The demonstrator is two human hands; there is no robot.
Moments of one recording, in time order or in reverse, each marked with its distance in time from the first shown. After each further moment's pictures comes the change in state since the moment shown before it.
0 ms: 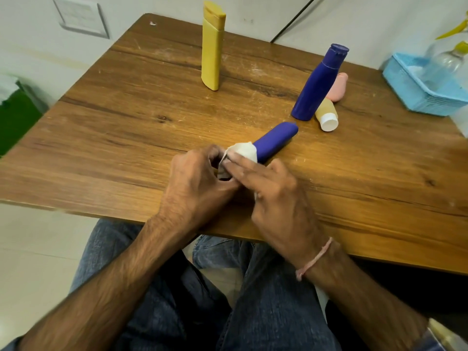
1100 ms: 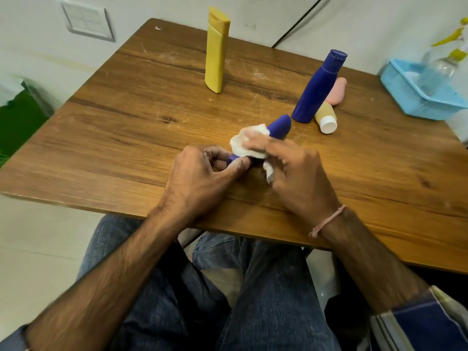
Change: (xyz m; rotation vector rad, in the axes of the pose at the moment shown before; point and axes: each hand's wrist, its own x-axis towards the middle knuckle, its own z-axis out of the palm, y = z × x) left_hand 0.003 -0.005 -0.001 -0.277 -0.064 -0.127; right_hand 0.034 0.035 -0.019 0.151 -0.034 0.064
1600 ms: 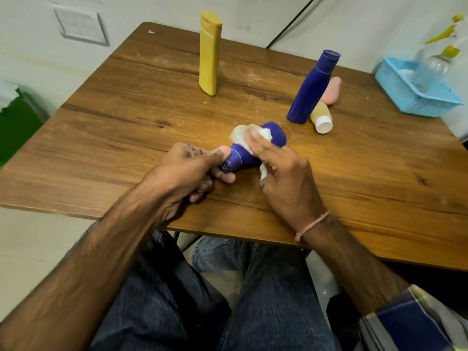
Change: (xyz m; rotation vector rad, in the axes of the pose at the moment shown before) left_hand 0.018 0.008 -0.013 -0.421 -0.248 -0.316; right_hand -0.006 0.008 0.019 -0.132 0.103 0.041
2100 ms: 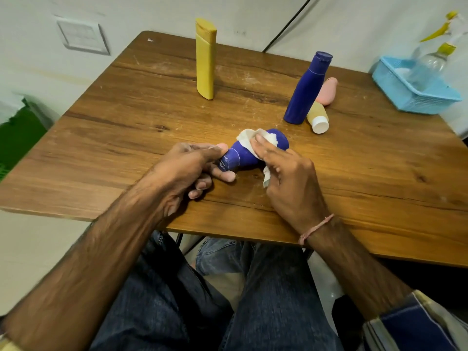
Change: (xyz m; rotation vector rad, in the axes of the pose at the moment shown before) left_hand 0.006 0.004 0.001 -0.054 -0.003 -0.050; right_hand -0.007 -0.002 -0.005 0.019 0.088 0.014
